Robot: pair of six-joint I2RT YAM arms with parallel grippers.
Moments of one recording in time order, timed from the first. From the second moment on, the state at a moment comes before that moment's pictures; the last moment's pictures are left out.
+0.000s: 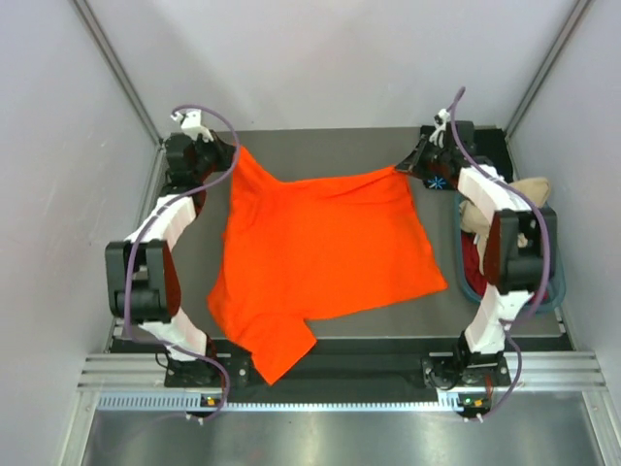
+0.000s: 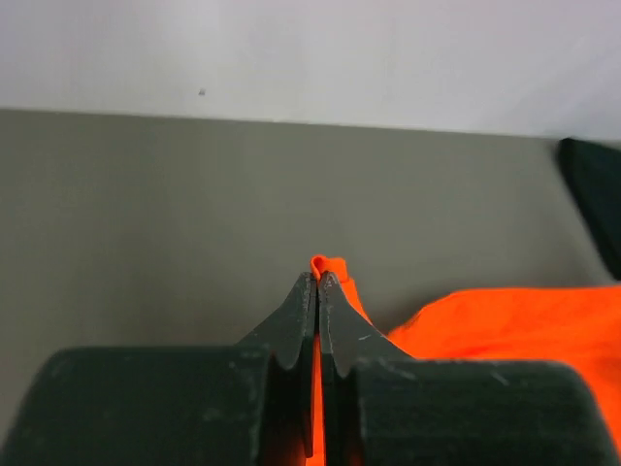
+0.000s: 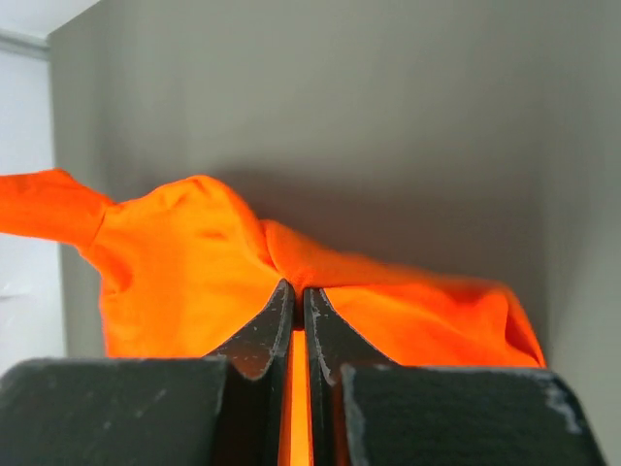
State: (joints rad) left arm 0.03 1.61 1.15 0.32 0.33 -0.30; right arm 0.07 1.79 1.39 -0.21 -0.46 0.53
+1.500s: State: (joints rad) left arm 0.12 1.67 1.28 -0.39 0.13 -0.38; right arm 0.04 2.26 1.88 -0.39 -0.45 0.42
